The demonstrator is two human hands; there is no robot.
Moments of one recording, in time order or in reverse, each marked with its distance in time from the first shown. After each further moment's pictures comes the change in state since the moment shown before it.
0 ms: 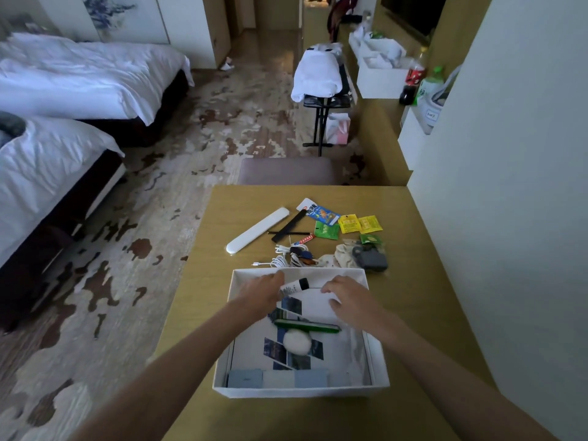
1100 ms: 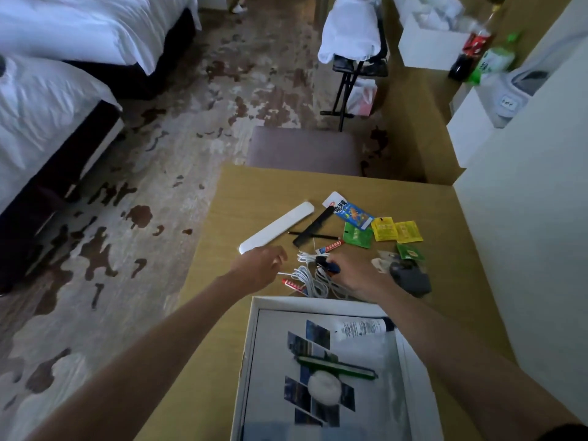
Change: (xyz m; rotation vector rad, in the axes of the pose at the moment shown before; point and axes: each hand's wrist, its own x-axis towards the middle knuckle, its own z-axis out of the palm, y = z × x) left_hand 0.085 -0.103 -0.030 -0.322 0.010 -0.042; right_hand 0.168 -0.004 -0.003 -0.120 -0.162 0.066
